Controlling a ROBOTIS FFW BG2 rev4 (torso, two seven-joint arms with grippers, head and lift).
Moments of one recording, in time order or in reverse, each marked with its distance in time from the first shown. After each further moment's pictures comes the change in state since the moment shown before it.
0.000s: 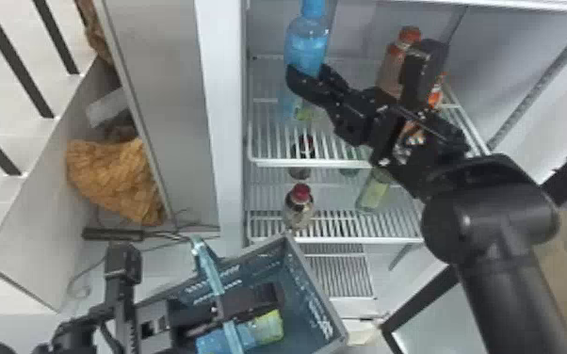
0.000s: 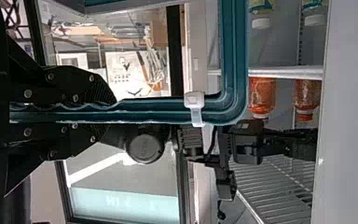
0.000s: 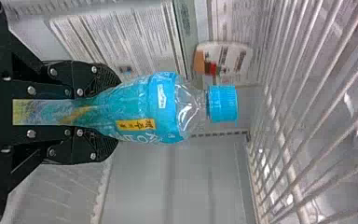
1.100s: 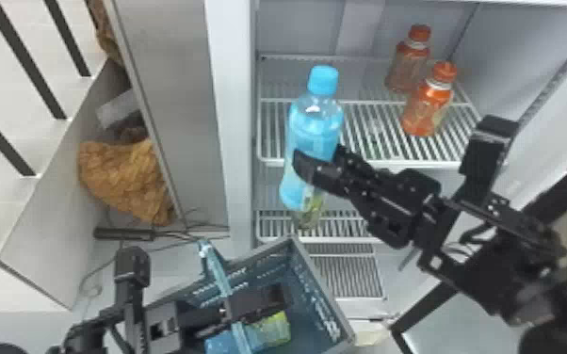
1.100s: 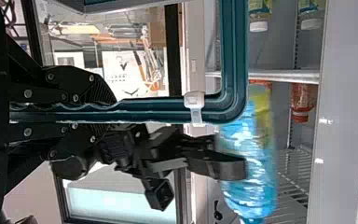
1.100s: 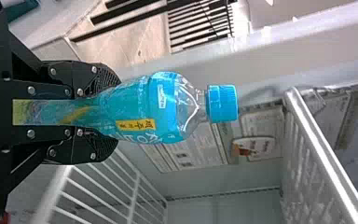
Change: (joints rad) left arm 0.014 -0.006 0.009 0.000 0.002 -0.007 0.001; right arm 0.463 -0.050 -0.106 -0.531 -0.072 0.239 0.083
